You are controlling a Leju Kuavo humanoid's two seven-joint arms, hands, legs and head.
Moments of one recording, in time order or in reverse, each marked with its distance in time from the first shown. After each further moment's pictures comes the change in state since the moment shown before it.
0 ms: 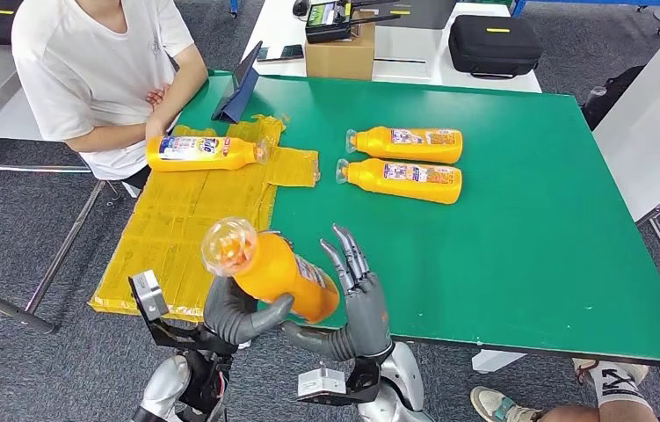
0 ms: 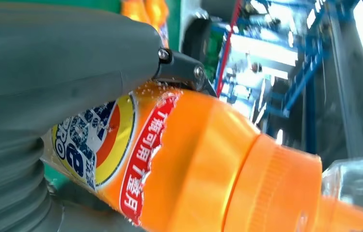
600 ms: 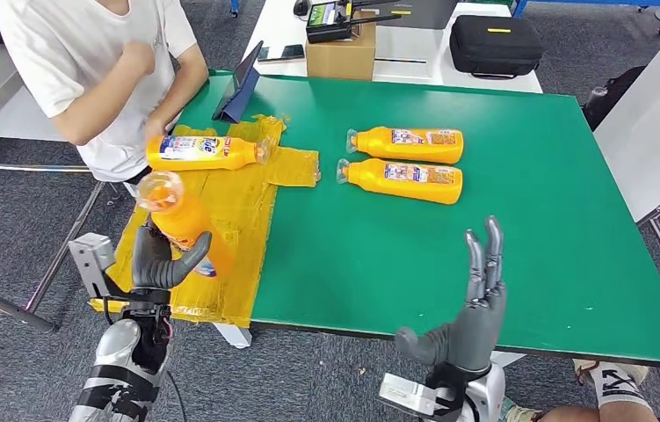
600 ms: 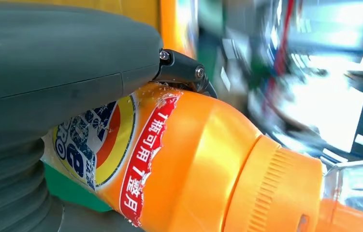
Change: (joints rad) left arm -0.147 0.090 0.332 0.210 -0.281 0.283 0.006; right arm 0.195 0.001 -0.317 -0.462 0.105 -0.032 -0.005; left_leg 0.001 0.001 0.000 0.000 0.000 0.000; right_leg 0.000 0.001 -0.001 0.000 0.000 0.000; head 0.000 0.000
